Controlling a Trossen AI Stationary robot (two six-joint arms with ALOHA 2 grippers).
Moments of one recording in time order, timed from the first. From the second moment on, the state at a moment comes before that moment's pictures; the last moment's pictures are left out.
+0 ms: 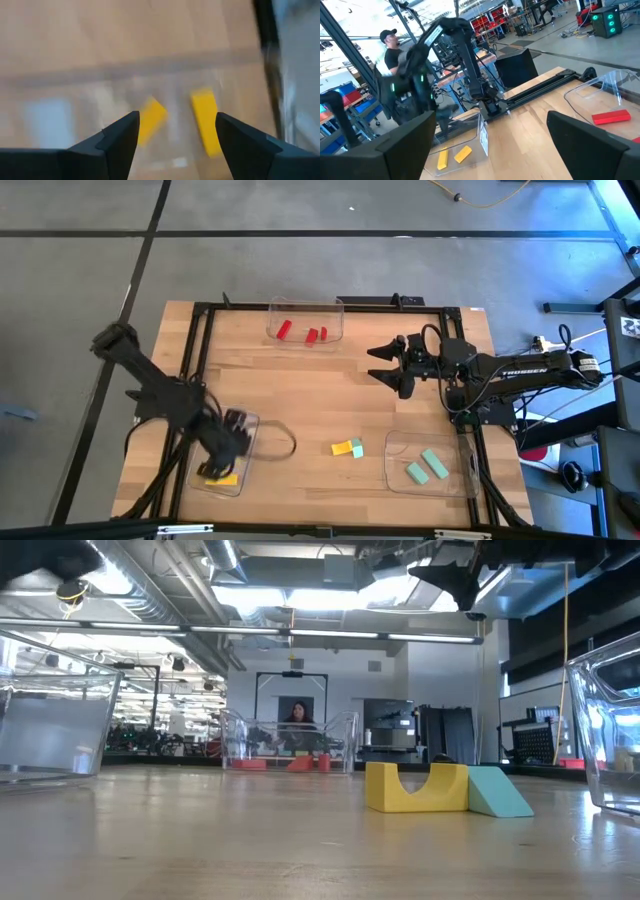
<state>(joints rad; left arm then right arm) -0.69 1.30 1.02 -0.91 0.01 -0.44 -0.03 0.90 0.56 0.36 0.03 0.47</state>
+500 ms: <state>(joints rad) -0.06 0.94 0.96 -0.23 -0.27 -0.23 -0.03 0.90 0.56 0.37 0.03 0.47</state>
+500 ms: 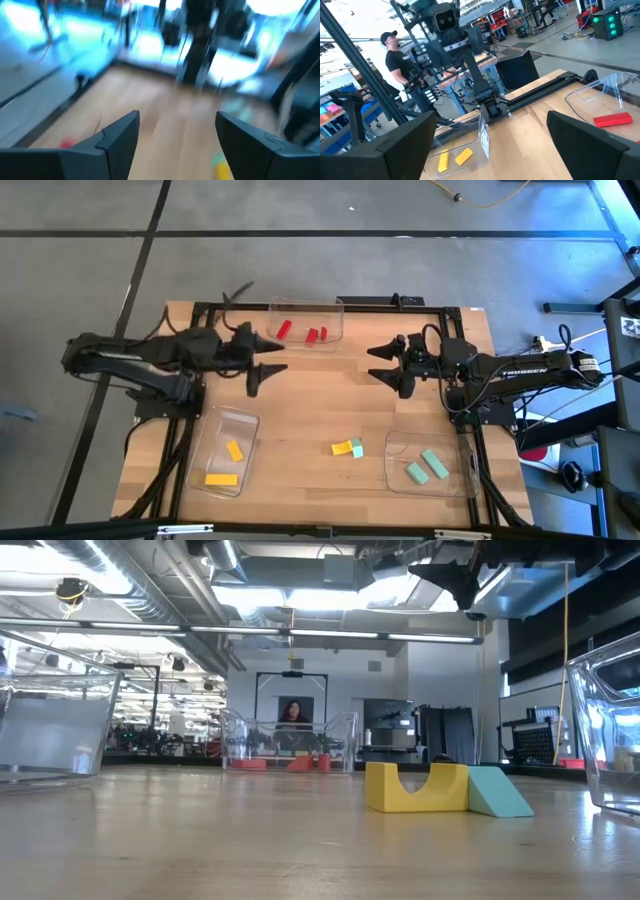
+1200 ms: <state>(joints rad) -0.04 0.98 0.55 0.52 -0.12 -0.36 -0.03 0.90 0.56 0.38 0.03 0.46</state>
